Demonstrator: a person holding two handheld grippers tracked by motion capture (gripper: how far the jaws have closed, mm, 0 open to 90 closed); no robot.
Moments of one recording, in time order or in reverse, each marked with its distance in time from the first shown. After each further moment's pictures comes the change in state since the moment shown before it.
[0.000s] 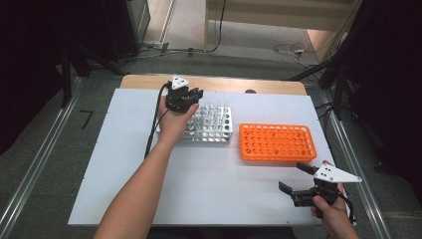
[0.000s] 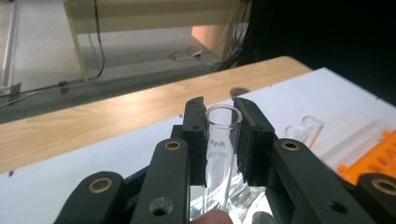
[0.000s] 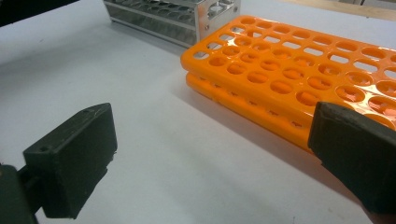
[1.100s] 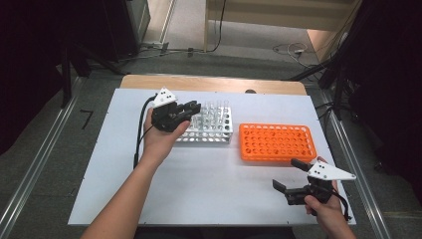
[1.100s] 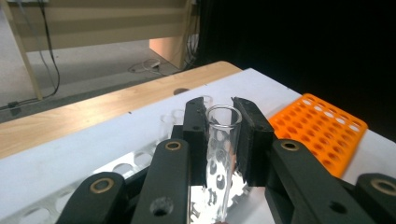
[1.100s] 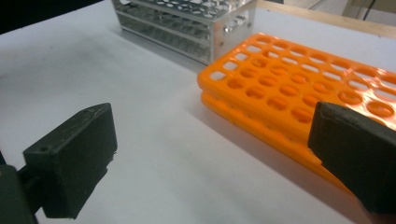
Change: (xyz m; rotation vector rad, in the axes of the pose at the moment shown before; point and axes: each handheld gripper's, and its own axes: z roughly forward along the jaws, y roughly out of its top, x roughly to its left) left arm -0.023 -0.004 -0.084 -0.080 -0.180 0.054; right arm 0.014 0.015 0.006 -0.002 0.004 -0.029
